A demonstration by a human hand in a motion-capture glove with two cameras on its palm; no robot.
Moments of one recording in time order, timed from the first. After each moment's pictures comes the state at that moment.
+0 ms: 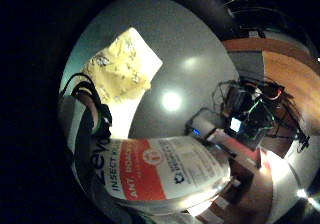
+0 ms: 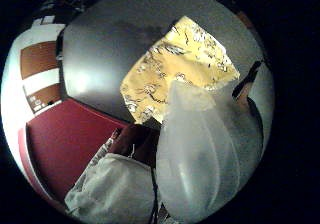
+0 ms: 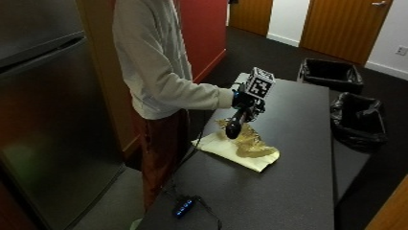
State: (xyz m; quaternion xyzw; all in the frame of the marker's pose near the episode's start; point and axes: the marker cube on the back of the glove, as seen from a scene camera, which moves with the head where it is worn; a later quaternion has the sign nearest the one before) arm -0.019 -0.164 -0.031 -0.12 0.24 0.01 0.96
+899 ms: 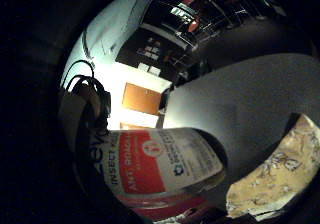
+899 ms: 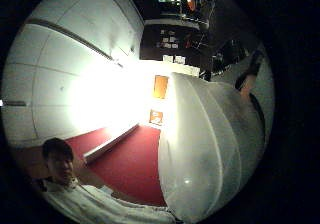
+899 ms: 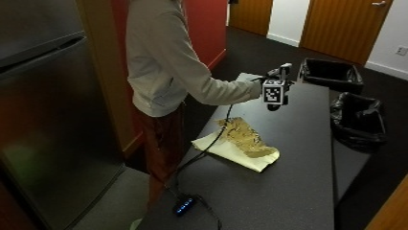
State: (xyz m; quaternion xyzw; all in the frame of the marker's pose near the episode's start) arm -0.199 -0.272 0.019 0.12 -0.44 -0.05 0.89
